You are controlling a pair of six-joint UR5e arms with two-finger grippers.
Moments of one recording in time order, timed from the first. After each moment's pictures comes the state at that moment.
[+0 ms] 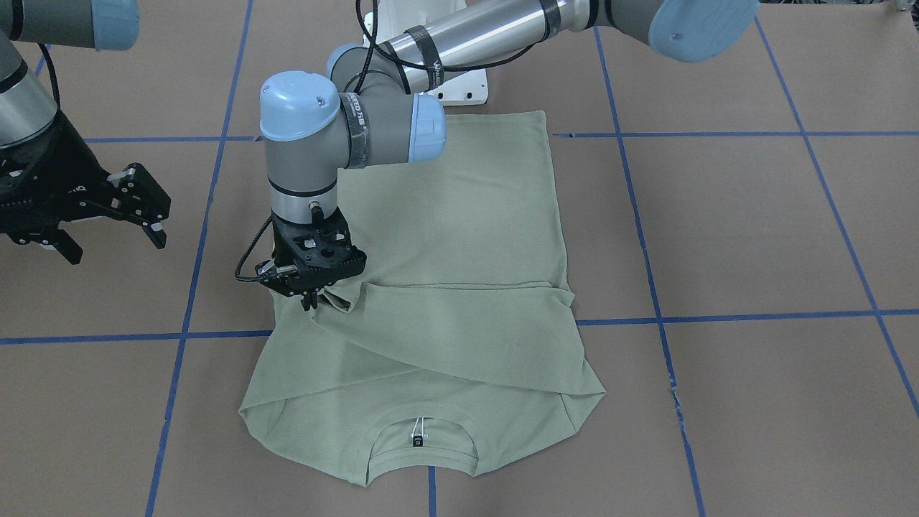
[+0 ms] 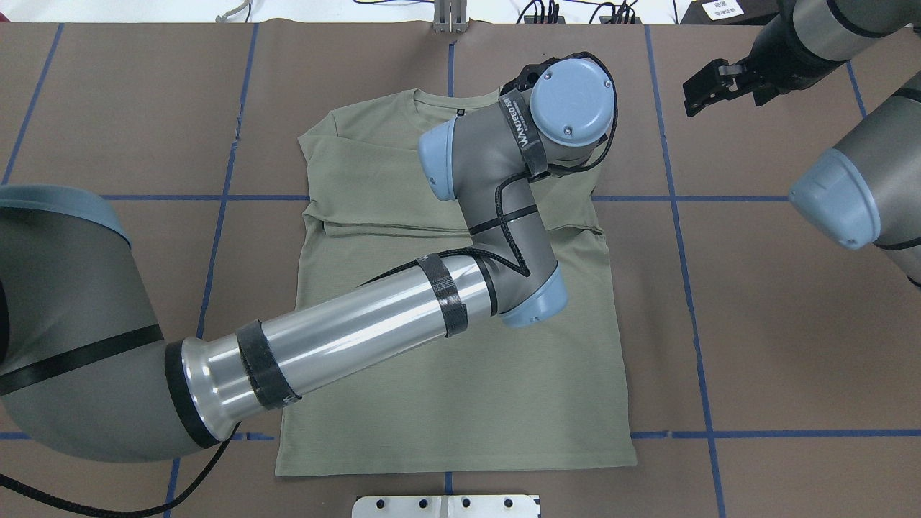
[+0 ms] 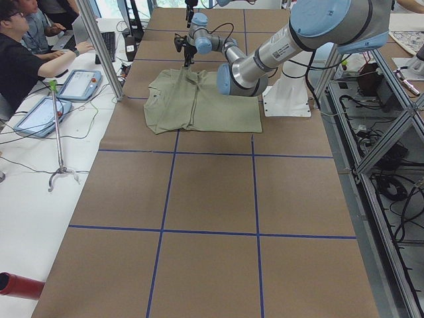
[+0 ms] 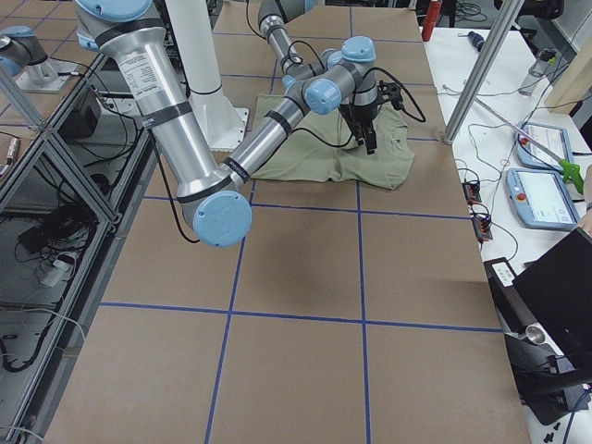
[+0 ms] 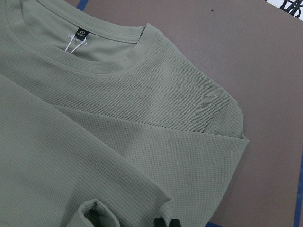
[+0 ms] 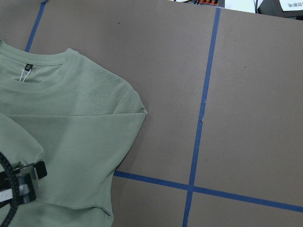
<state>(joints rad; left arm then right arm) -0.53 -2.90 -0.85 -1.99 -1.63 -1.74 1.05 -1.13 1.95 -1.68 2.09 0.64</state>
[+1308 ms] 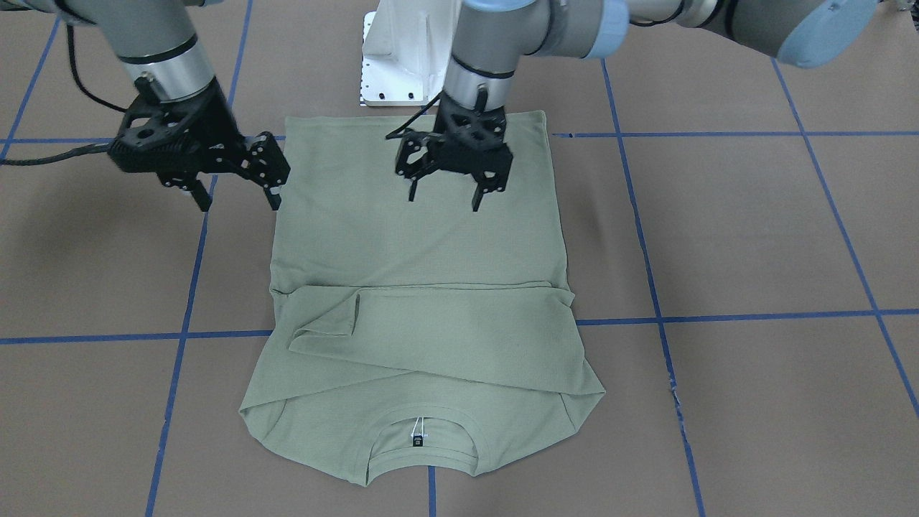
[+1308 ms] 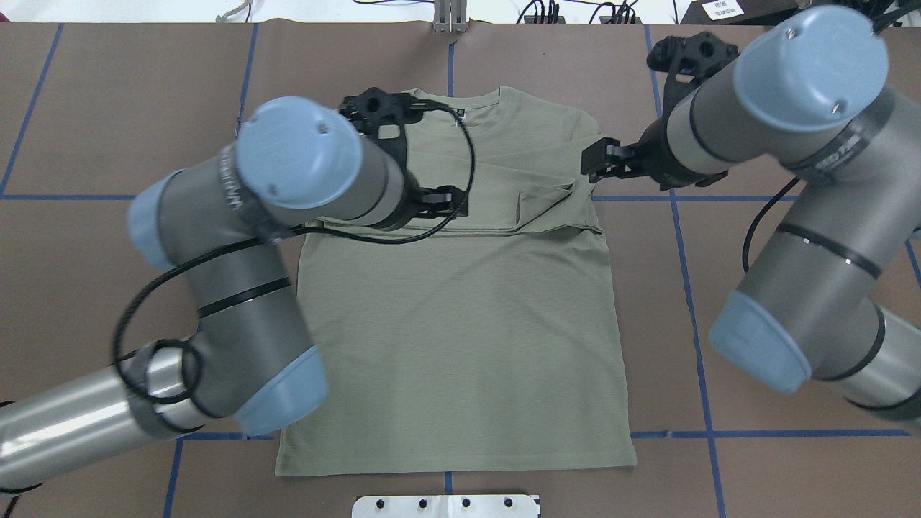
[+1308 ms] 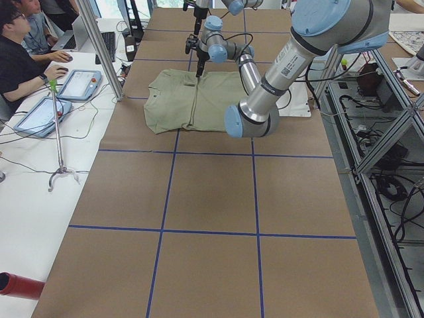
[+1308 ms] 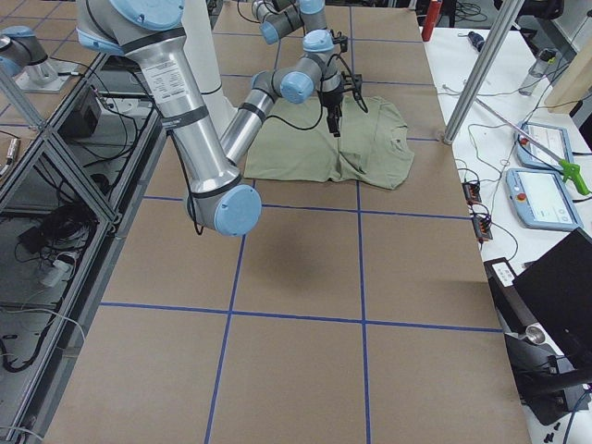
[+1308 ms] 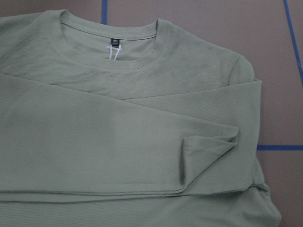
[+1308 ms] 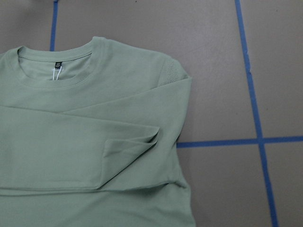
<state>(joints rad) -0.55 -2.23 -1.89 -1.66 -1.74 -1.20 0.69 -1.12 2.09 -1.68 1.80 1.23</state>
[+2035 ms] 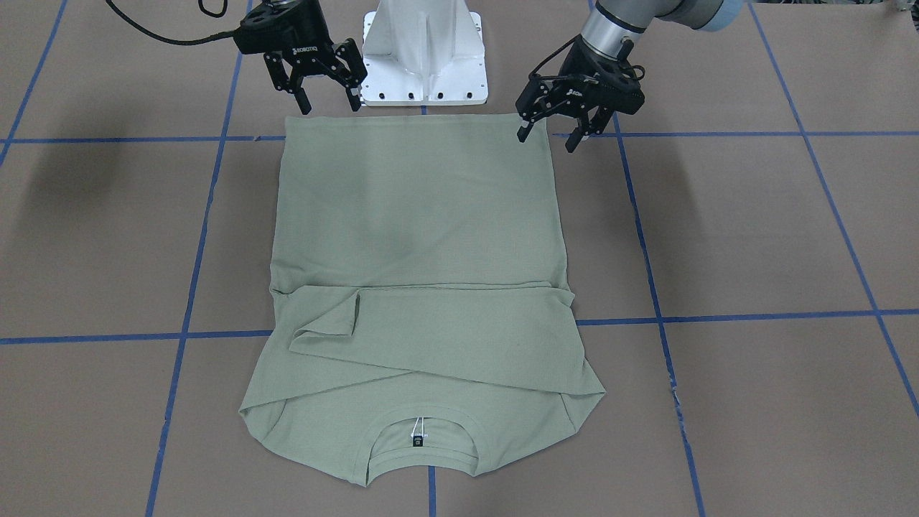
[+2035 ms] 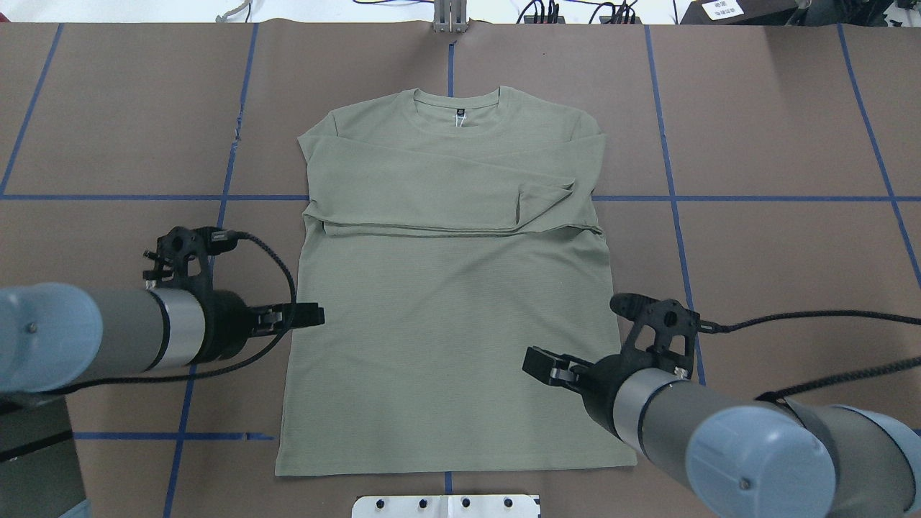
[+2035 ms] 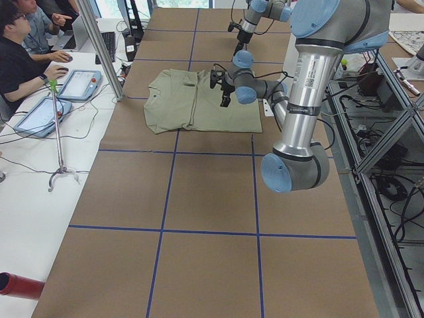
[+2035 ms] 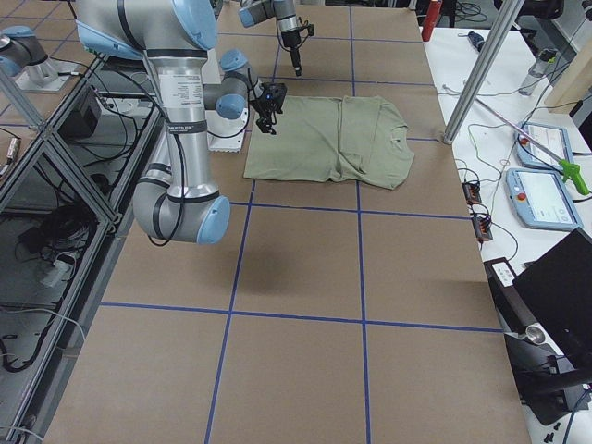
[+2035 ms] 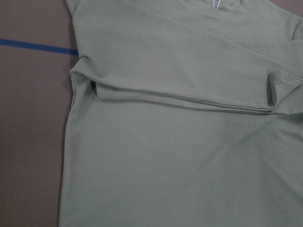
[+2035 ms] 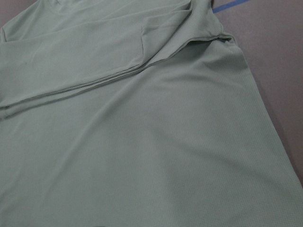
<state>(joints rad) -0.37 -1.65 -2.13 -2.12 -1.63 -1.49 0.12 -1.44 2.29 -1.39 1.27 1.73</state>
